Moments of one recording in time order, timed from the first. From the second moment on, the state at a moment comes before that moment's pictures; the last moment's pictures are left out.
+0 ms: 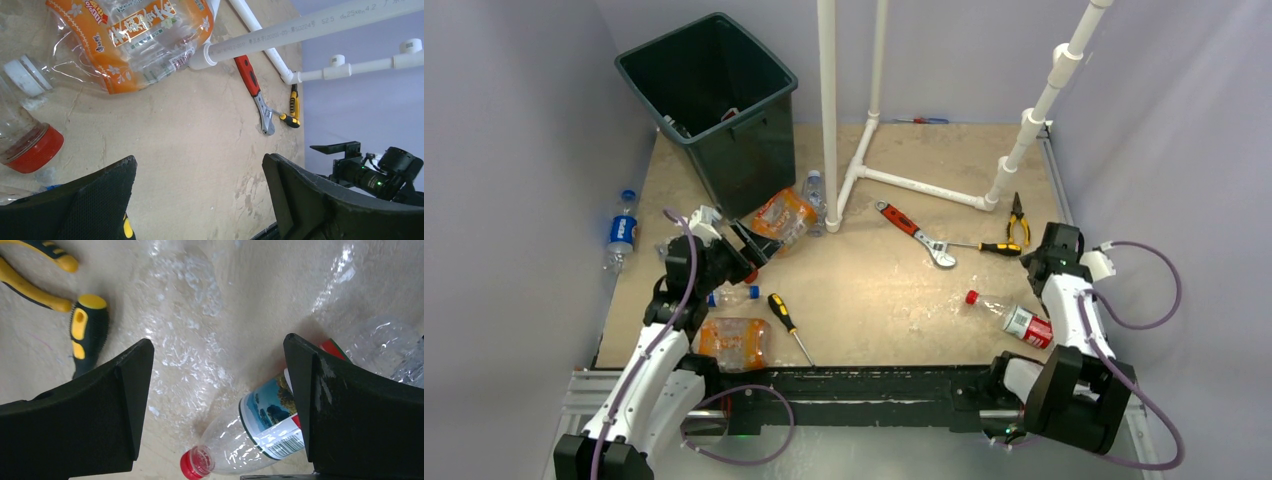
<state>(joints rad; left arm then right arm) -0.13 0.72 0.43 -0.10 0.33 -0.85 -0.32 1.11 0.65 -0.56 0.47 0.87</state>
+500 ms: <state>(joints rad) -0.14 0.69 0.40 -0.04 0.39 -0.89 -0.08 0.95 0.52 -0.51 0.32 0.98</state>
